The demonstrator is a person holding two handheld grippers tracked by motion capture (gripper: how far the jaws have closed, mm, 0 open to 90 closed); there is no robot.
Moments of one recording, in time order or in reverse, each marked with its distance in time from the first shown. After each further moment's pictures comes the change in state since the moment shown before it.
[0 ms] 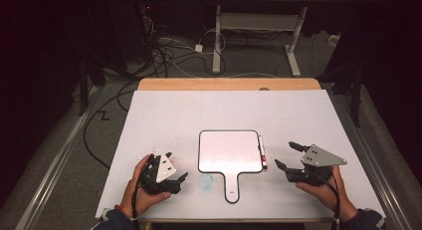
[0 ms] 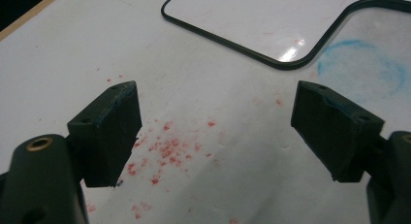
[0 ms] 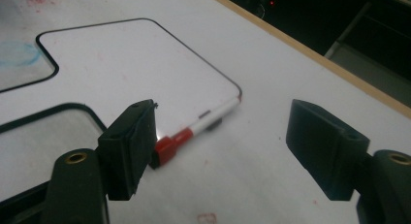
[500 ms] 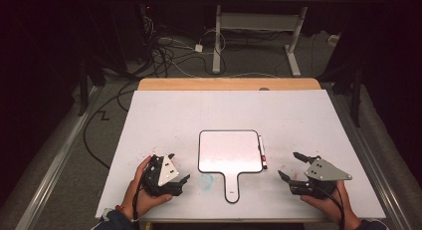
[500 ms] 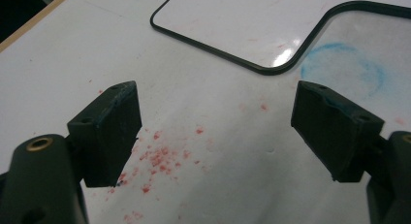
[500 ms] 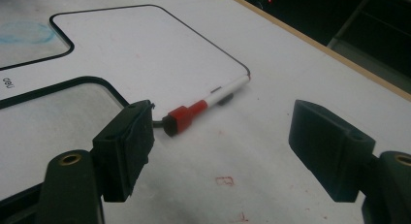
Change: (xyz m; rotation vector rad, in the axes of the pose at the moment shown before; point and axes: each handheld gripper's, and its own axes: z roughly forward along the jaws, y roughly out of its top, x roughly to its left) left arm -0.006 0.003 -0.002 -0.016 -0.023 0.042; right arm 0.015 -0.021 -0.014 -0.001 -0.012 0.001
